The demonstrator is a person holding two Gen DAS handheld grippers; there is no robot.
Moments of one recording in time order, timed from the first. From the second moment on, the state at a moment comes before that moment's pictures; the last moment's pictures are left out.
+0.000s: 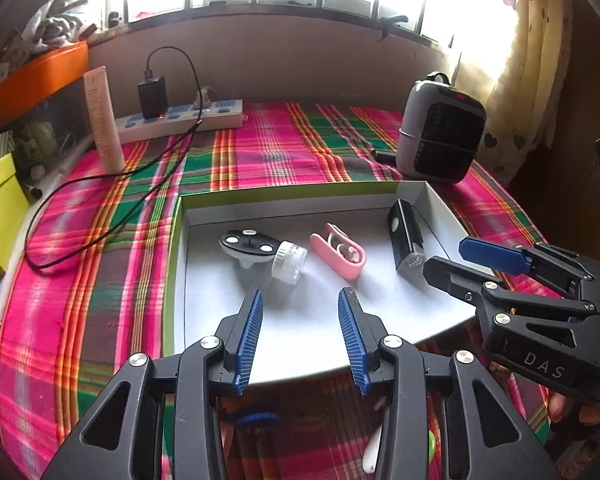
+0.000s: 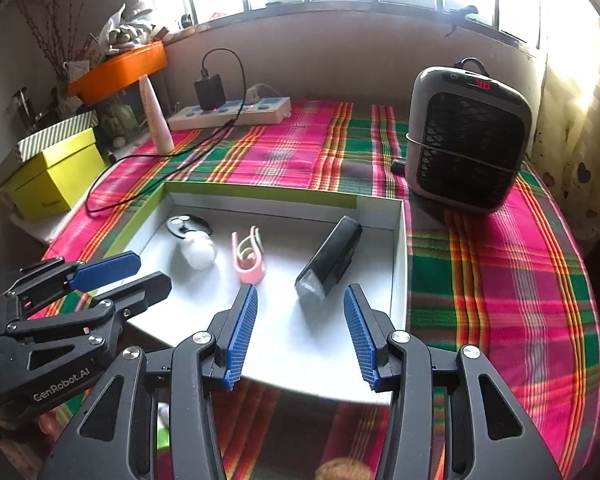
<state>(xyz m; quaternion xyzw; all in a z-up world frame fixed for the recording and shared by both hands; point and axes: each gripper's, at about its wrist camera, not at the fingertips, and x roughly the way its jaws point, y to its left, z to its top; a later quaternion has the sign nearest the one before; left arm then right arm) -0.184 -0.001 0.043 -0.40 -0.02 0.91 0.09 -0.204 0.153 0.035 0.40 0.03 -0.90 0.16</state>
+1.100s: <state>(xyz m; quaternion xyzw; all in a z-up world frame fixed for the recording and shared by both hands) -0.089 -0.015 0.043 -0.36 -0.01 0.93 0.08 -0.113 0.139 0.025 0.38 0.00 -0.90 0.21</state>
